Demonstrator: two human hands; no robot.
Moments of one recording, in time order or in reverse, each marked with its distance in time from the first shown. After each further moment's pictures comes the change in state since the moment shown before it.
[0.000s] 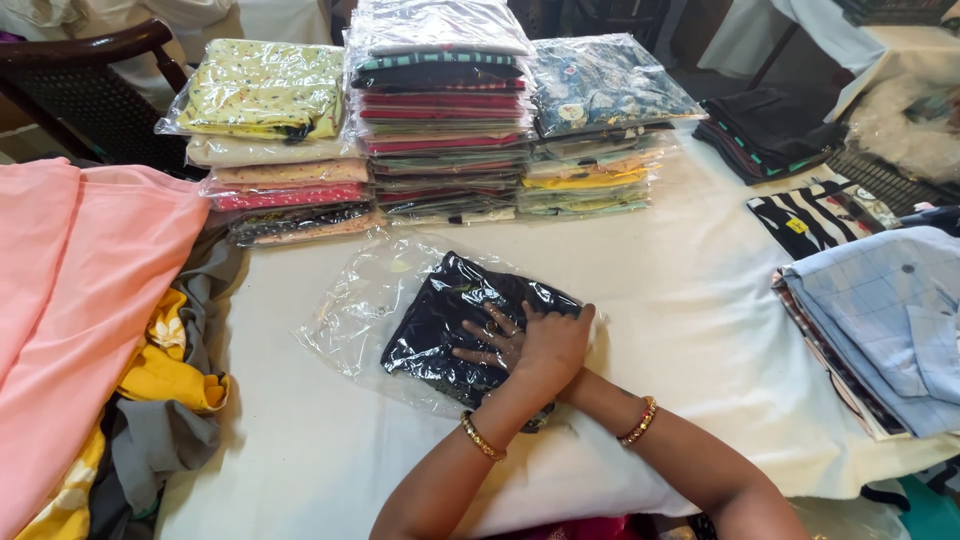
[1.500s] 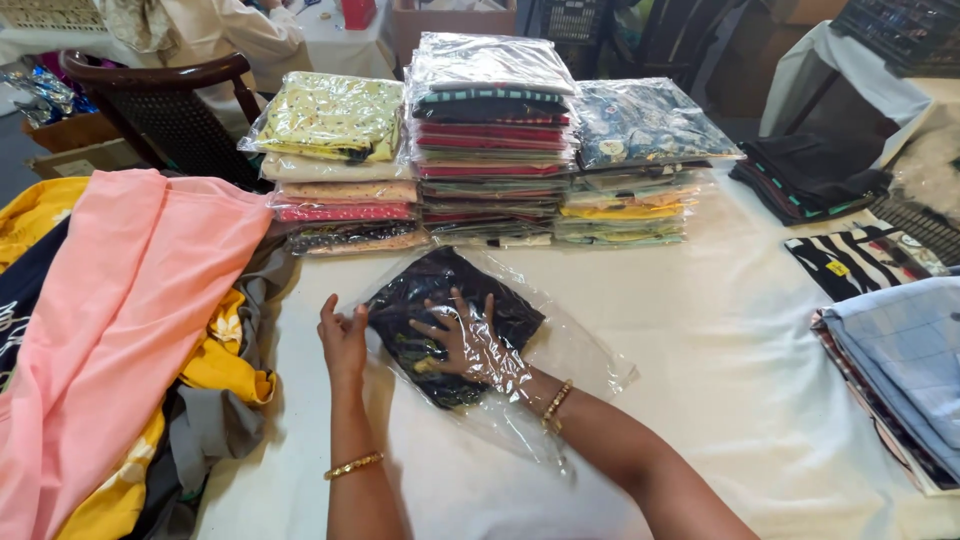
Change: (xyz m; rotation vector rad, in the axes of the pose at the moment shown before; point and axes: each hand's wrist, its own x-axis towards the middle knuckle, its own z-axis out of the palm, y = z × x) left_hand -0.148 -0.308 -0.010 -0.774 0.792 -0.973; right_hand 0.138 -0.064 0.073 0.506 -0.074 0.124
